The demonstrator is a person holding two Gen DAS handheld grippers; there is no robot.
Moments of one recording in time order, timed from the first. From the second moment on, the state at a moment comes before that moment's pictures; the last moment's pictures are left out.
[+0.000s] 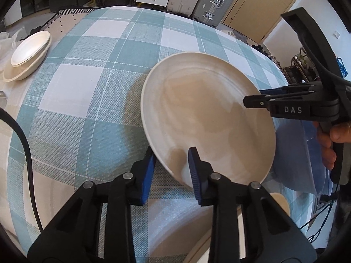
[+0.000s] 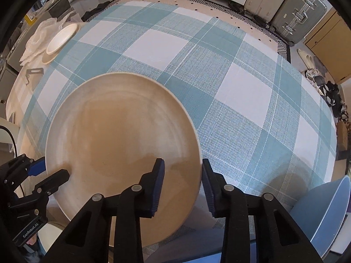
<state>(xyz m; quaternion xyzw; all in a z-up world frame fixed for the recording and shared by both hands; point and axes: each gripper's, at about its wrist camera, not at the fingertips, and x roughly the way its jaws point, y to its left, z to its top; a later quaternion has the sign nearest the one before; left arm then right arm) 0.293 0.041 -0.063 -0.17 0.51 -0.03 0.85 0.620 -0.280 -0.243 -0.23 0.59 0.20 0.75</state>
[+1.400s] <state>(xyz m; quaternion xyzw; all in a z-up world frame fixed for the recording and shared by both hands) 0.190 0.044 0.060 -0.14 0.42 -0.01 0.90 0.506 -0.282 -0.124 -0.21 0.48 0.22 0.82</state>
